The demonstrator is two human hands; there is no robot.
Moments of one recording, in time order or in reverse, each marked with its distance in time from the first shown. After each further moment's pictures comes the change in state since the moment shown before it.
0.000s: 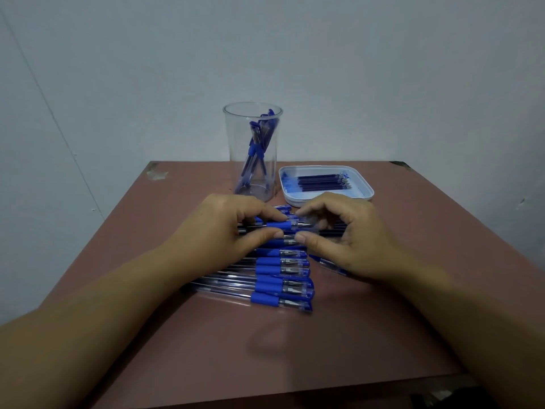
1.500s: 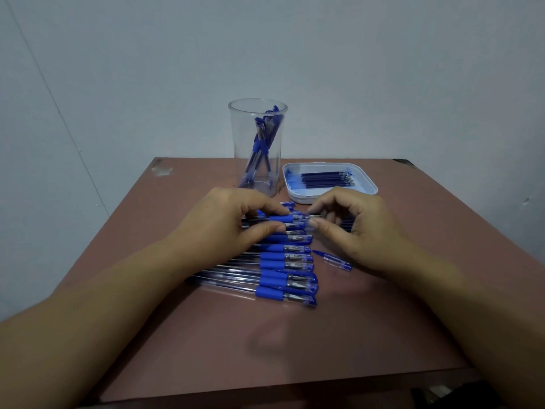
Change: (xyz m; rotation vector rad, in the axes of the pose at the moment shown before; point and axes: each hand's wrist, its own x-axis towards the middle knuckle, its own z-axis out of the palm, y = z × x) left_hand 0.000 -0.003 -0.002 0.047 0.004 -0.022; right_hand 0.000 -0.006 -0.004 0.020 0.014 0.080
